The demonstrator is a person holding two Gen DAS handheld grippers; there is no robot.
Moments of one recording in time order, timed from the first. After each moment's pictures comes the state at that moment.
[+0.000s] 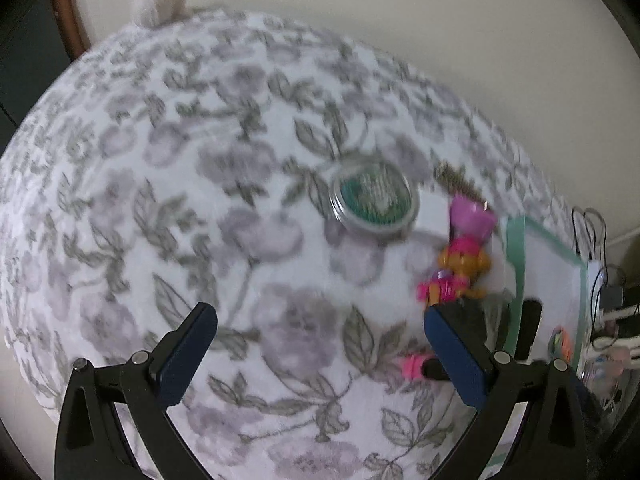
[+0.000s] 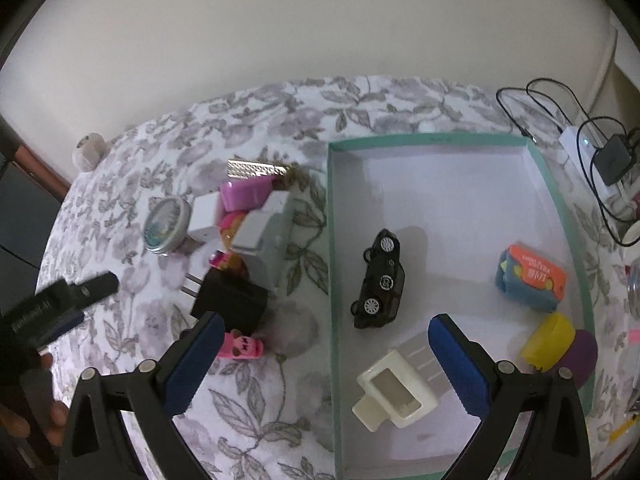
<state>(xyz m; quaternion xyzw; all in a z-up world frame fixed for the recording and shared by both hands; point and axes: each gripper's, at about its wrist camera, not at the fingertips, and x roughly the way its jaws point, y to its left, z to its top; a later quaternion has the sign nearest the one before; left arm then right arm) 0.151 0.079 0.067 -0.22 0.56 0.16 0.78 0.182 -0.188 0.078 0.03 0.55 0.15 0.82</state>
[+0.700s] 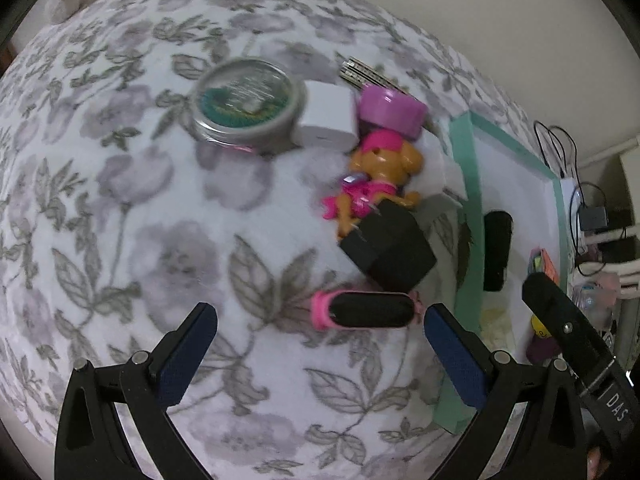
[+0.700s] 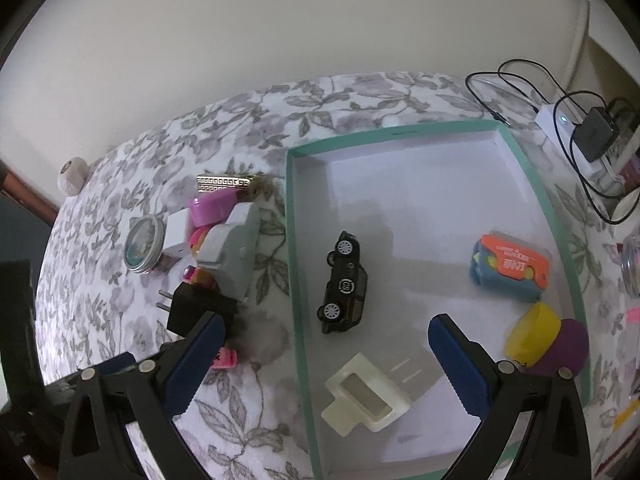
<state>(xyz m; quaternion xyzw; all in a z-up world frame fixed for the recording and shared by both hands) 0.166 0.001 0.034 -0.20 0.63 0.04 0.75 0.188 -0.211 0.076 0.06 0.55 0.11 0.83</state>
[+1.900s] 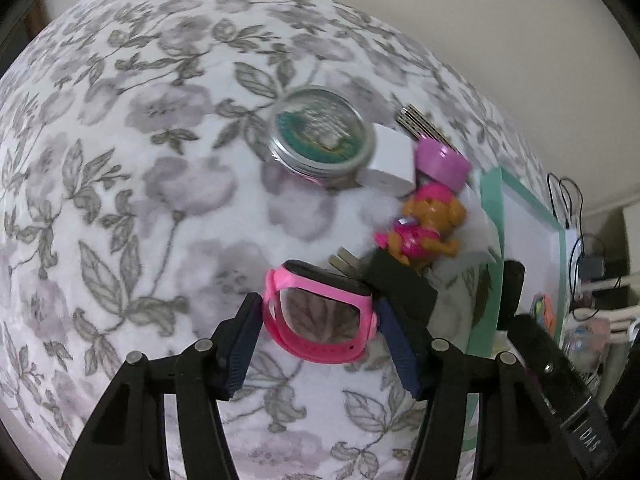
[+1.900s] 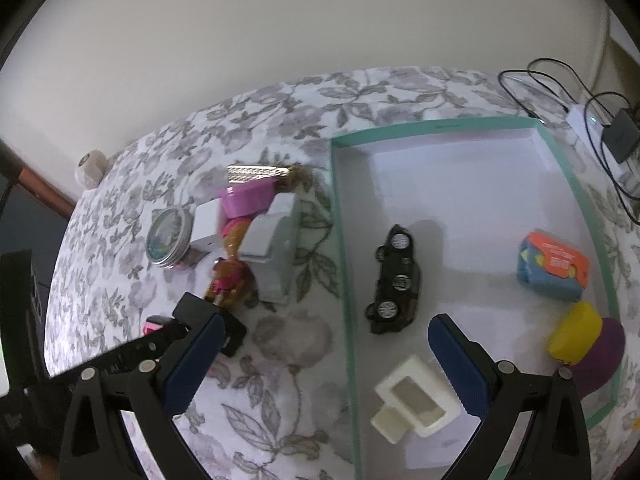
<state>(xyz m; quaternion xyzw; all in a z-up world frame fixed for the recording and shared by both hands) 0.163 0.043 0.031 -0.26 0.59 0.08 0.76 0.185 -0.182 0.068 0.07 0.54 0.15 0.82</state>
